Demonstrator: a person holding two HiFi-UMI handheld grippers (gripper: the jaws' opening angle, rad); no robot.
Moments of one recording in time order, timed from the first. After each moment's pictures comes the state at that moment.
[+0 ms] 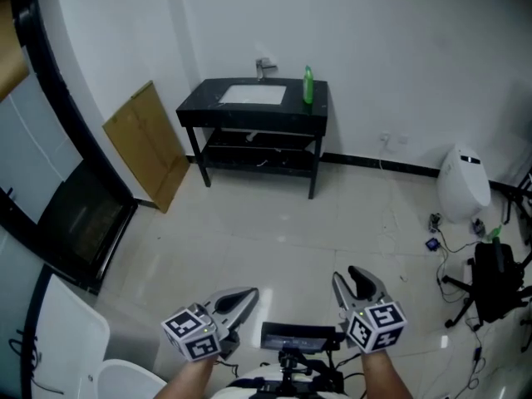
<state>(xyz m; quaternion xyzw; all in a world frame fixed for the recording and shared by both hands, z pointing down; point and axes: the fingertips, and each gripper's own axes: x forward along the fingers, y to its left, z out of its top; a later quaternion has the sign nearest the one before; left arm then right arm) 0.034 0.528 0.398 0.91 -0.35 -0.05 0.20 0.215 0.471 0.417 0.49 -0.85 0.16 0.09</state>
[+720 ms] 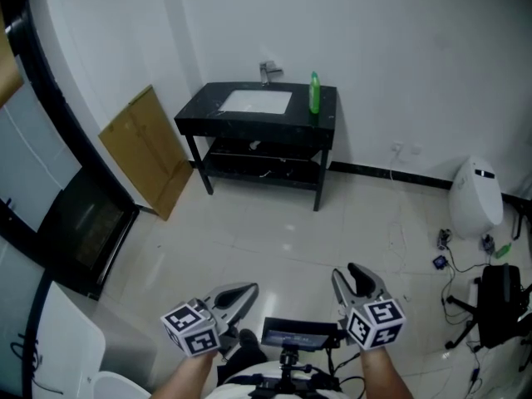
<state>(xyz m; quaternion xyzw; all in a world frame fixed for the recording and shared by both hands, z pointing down) 0.052 0.391 0.392 0.91 -0.37 -0.04 0.21 0.228 0.328 0.417 0.47 -0.86 0.16 0.09</state>
